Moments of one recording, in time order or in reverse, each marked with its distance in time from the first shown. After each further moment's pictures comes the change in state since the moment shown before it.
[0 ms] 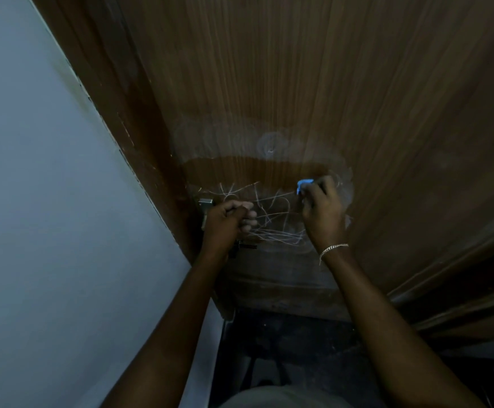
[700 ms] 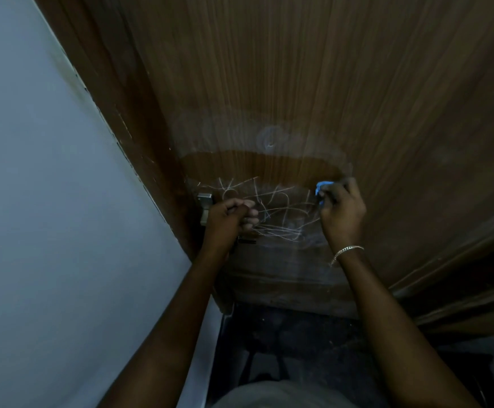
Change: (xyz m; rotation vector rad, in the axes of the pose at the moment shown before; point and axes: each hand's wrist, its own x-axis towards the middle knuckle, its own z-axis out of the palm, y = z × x) left_hand -0.005 -0.004 0.004 -0.031 -0.009 -0.014; right_hand -0.008 0.024 -0.015 0.095 0.105 0.205
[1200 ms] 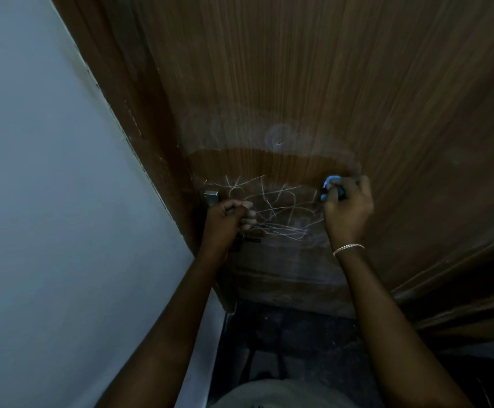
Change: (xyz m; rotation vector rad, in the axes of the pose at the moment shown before) left_hand -0.001 -0.003 -0.016 0.024 0.028 0.009; right_hand 0.001 -0.009 0.011 -0.025 0.114 0.123
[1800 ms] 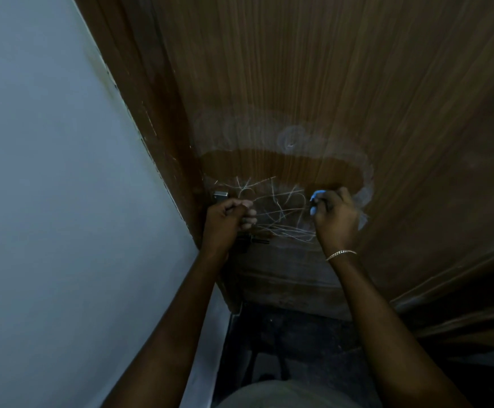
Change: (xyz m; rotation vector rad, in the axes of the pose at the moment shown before) left_hand 0.001 0.001 -0.018 0.006 0.035 0.029; right_hand -0.026 -0.001 0.024 -0.073 -0.224 -0.037
